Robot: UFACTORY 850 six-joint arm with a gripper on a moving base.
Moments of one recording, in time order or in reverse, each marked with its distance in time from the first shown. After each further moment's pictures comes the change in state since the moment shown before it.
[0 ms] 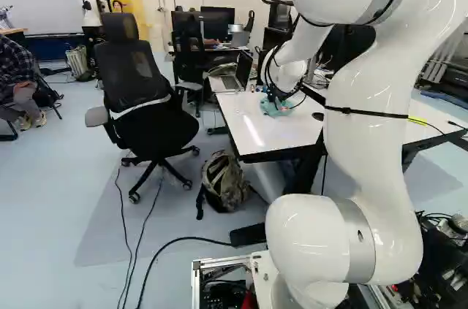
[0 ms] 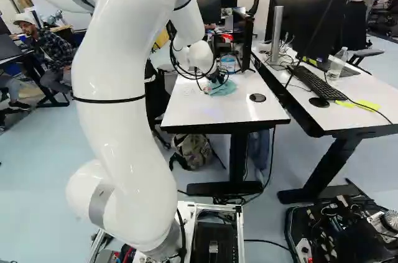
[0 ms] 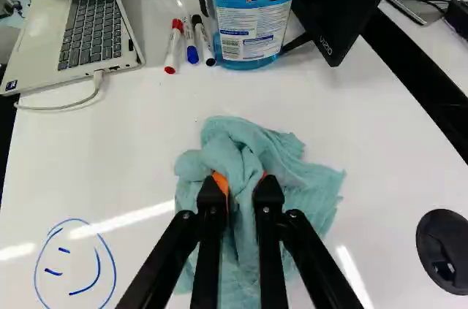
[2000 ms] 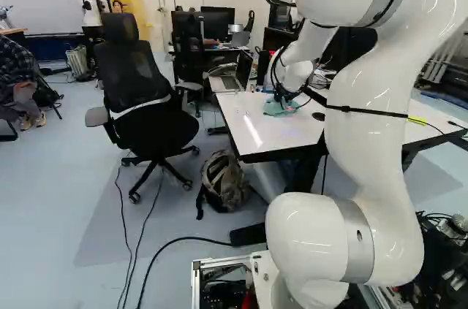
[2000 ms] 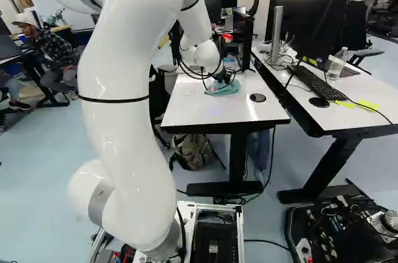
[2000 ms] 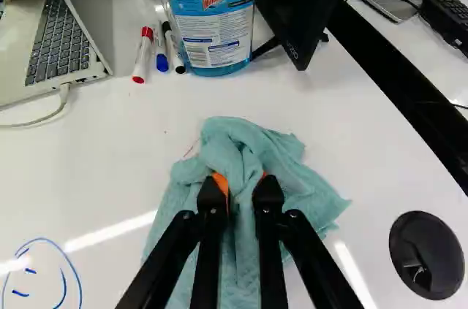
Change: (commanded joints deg) arm -2.7 -0.2 -0.3 0.0 0.0 0.0
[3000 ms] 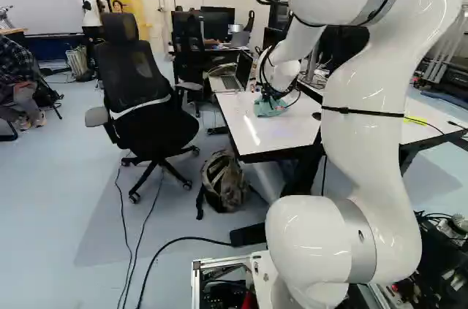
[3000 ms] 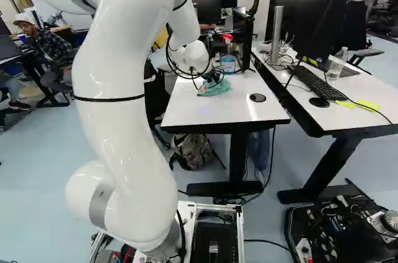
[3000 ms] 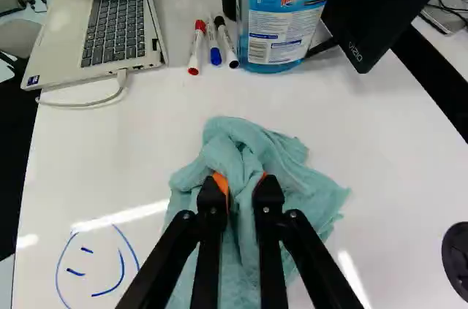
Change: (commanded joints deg) arm 5.2 -1.6 -2.0 0.0 0.0 0.0
